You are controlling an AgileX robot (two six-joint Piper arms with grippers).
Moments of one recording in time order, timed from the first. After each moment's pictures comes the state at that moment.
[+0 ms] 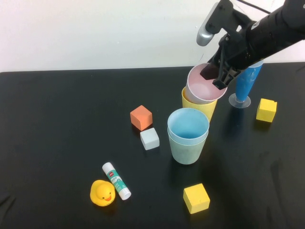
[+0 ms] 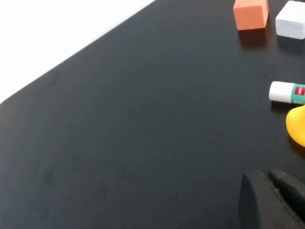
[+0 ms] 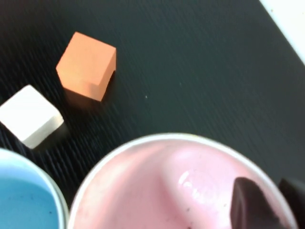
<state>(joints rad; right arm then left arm) 0.31 1.95 -1.75 0.47 0.87 -1.01 -0.52 0.35 -0.33 0.51 0.52 -0.20</state>
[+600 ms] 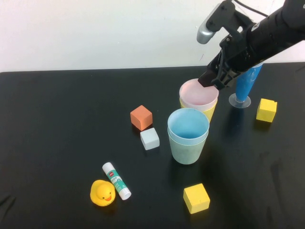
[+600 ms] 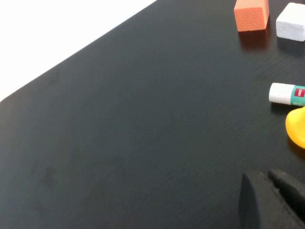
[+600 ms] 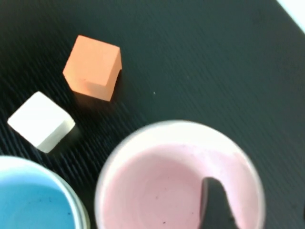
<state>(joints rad) 0.31 1.95 -1.75 0.47 0.89 -0.92 -0.52 0.35 -0.33 0.52 0.52 -0.22</state>
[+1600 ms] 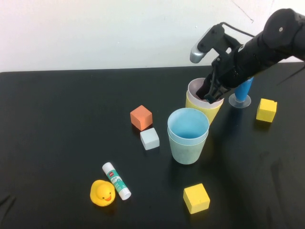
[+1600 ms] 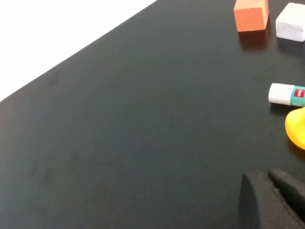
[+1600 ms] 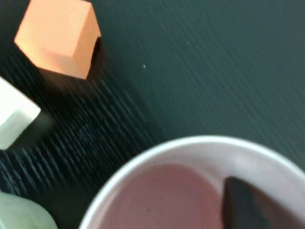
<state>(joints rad) 0.31 2.07 -1.76 0.46 0.84 -0.91 -0.52 0.35 -0.33 0.52 0.52 -0.22</state>
